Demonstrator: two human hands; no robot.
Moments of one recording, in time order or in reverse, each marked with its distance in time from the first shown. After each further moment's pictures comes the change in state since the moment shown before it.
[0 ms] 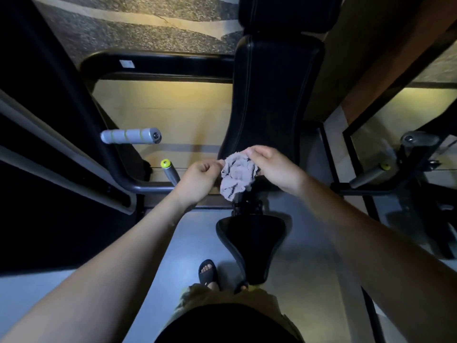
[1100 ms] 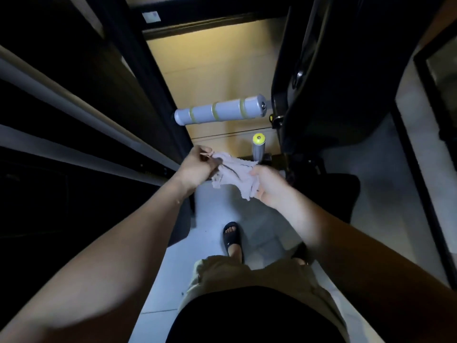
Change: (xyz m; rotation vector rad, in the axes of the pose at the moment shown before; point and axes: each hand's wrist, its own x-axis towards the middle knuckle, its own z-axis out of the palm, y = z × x) left_hand 0.035 -0.125 -0.251 0.174 0.061 -0.405; right_hand 0.101 0.025 0.305 0.858 0.231 0.772
